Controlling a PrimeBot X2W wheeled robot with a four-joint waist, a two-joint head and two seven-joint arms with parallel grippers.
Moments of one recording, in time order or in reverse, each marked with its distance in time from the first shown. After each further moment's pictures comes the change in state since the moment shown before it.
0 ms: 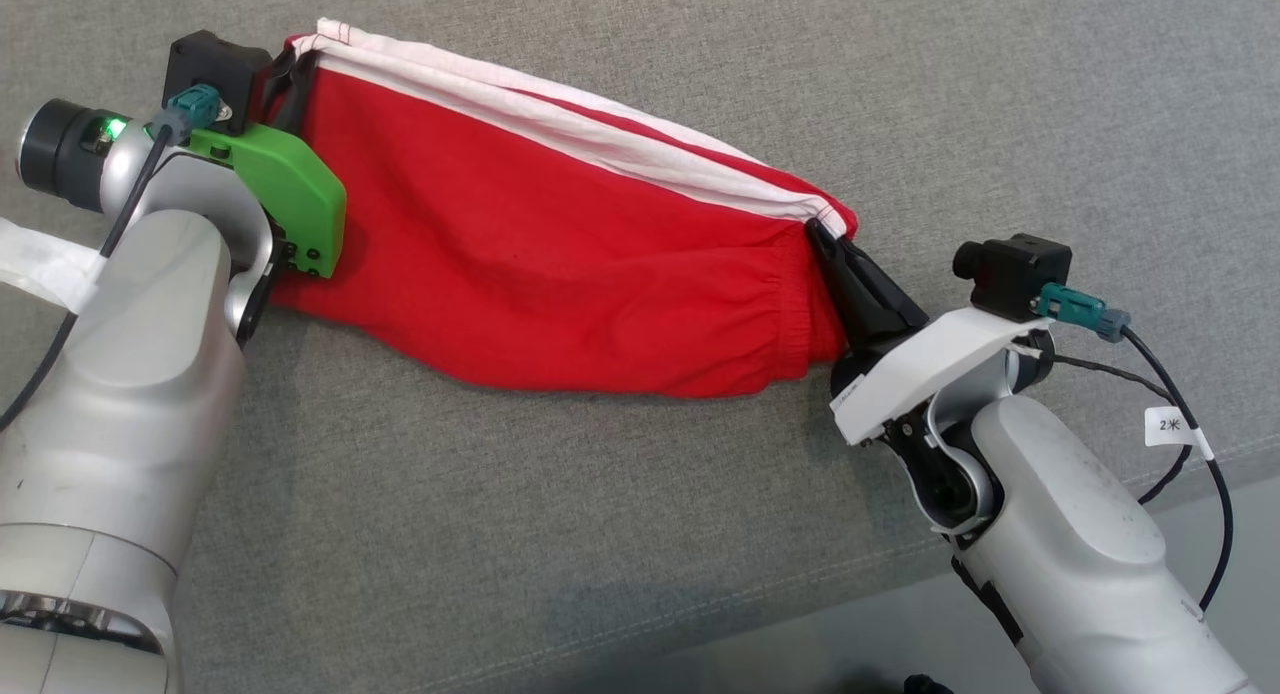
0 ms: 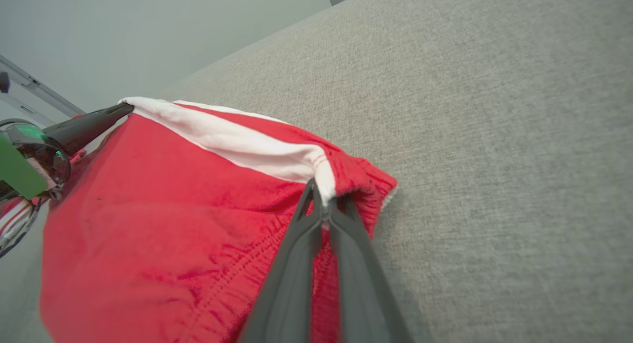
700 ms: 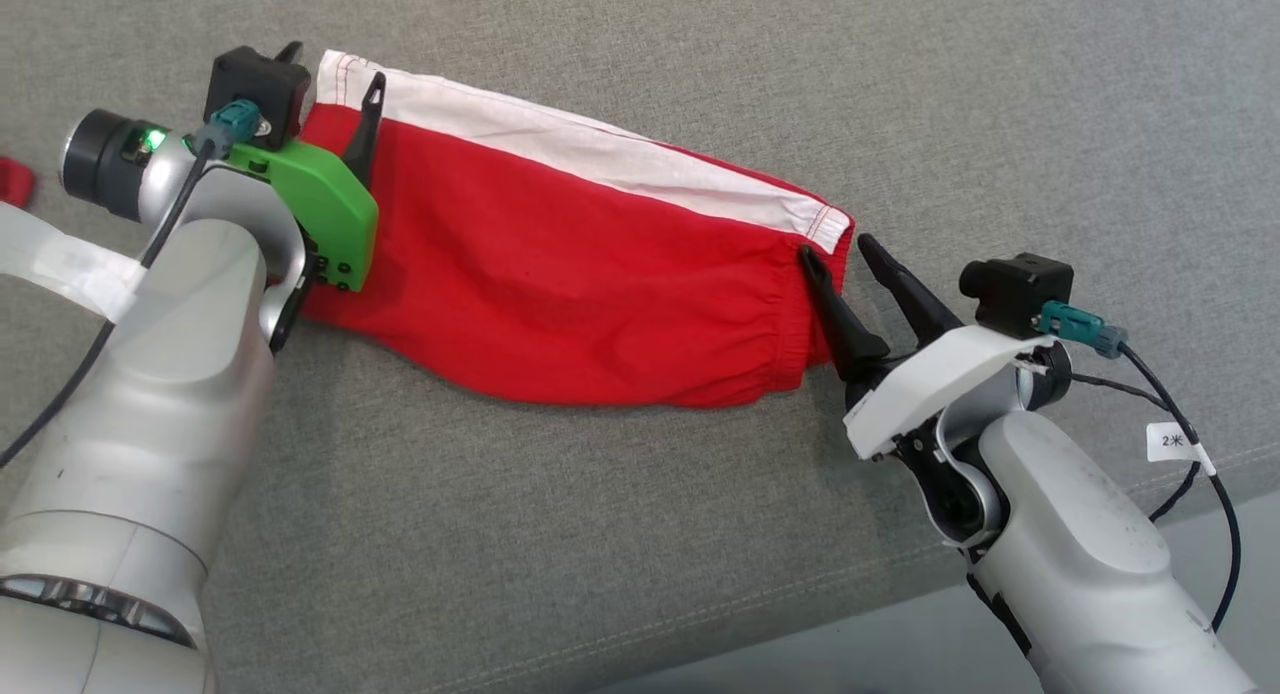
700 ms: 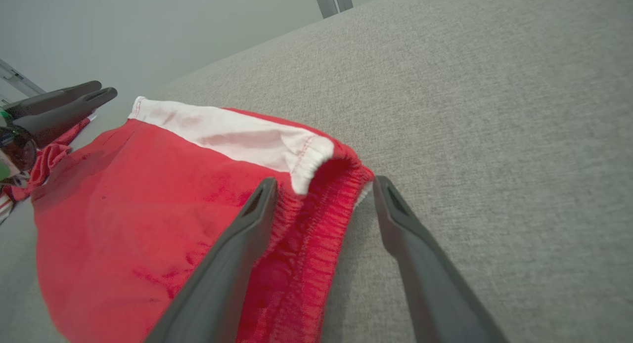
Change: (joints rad) left arm -0.048 -0.042 -0.088 0.120 -0.042 -0.002 -0.074; right arm -0.006 -0.014 0.012 0.070 -0.024 0.000 -0.037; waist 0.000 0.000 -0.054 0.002
